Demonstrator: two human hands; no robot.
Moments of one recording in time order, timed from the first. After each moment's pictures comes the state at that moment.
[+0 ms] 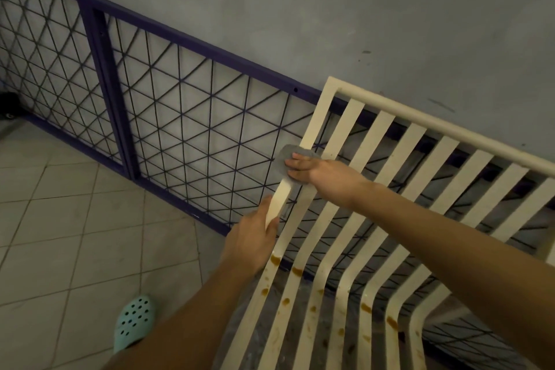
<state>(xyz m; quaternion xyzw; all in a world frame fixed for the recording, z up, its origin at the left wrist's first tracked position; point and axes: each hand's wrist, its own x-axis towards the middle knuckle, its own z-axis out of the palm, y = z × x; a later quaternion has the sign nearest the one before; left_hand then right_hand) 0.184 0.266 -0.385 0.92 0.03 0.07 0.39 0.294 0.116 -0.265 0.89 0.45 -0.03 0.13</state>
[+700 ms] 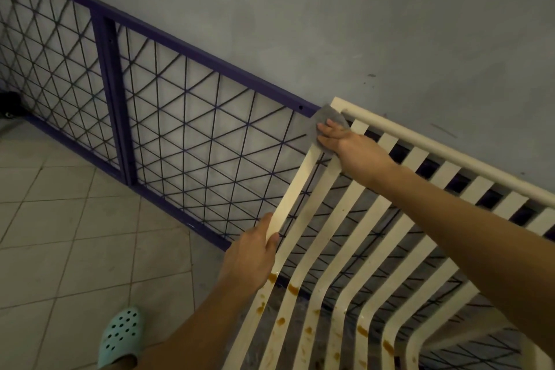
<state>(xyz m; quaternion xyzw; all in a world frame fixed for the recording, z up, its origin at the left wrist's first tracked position) 0.187 0.267 -0.387 0.91 0.03 0.08 0.41 0.343 0.106 -0.211 0.92 0.35 0.07 0.13</state>
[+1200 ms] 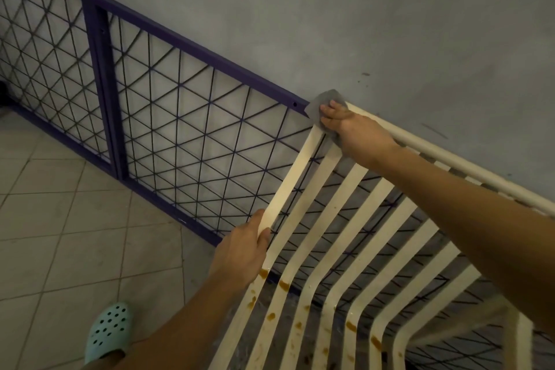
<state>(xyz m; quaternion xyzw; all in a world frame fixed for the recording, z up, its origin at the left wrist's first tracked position) 0.188 0.265 -0.384 0.91 0.03 0.08 0.41 0.369 0.100 -0.190 0.92 0.36 0.10 0.14</state>
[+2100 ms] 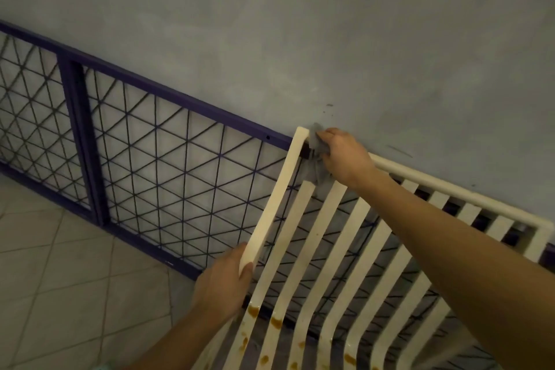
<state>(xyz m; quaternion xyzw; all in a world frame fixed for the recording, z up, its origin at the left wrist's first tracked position) 0.200 0.271 -0.380 0.91 0.00 0.09 0.40 0.356 0.089 -0.173 0.97 0.19 0.17 -0.01</state>
